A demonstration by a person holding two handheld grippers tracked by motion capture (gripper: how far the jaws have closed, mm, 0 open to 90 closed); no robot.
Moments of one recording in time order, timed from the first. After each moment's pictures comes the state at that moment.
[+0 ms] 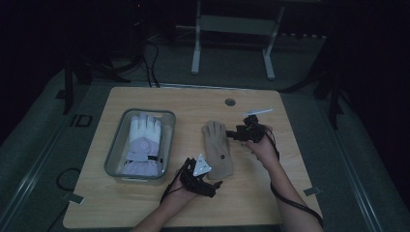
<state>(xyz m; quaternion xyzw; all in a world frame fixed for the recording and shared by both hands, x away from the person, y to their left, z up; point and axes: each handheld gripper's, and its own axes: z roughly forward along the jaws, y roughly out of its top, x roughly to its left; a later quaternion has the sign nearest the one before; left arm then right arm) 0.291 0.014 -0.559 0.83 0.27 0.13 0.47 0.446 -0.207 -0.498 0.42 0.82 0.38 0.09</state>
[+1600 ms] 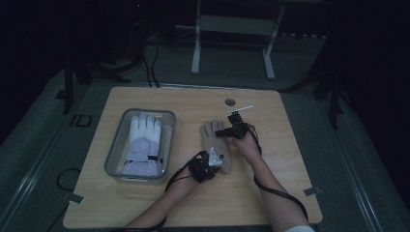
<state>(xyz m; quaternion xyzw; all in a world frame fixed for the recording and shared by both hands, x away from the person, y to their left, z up) 0.322 -0.007 -0.555 0.89 0.25 0.16 0.35 0.480 -0.168 -0.531 0.46 0.82 0.35 0.00</state>
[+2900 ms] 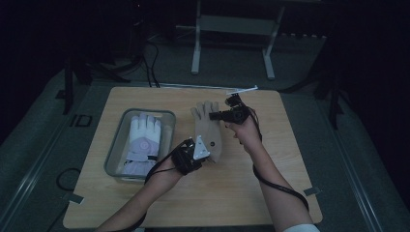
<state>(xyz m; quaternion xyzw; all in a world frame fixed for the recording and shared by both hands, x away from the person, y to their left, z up) 0.299 0.043 -0.468 0.88 0.22 0.23 0.35 0.460 -0.142 -0.433 0.40 0.81 0.43 0.02</state>
